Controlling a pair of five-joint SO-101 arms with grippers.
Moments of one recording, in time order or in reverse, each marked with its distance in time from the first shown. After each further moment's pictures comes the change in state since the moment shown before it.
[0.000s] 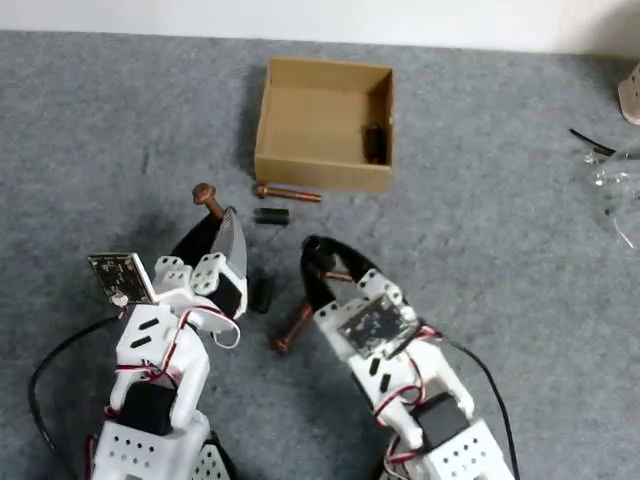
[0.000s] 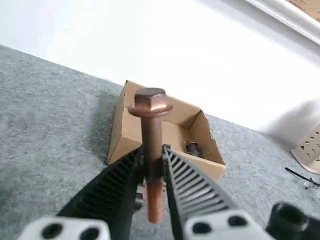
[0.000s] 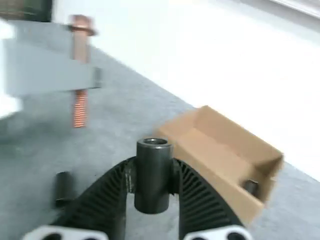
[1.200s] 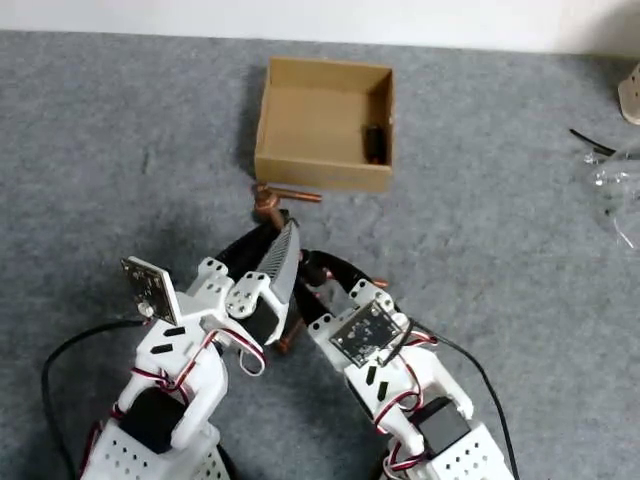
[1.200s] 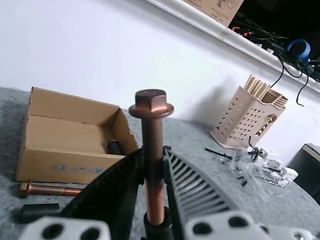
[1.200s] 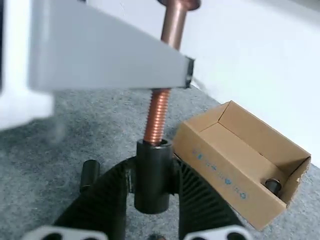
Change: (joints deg) left arm 16.5 0.0 -6.2 0.0 0.1; right arm -2.3 -2.7 0.0 4.8 0.4
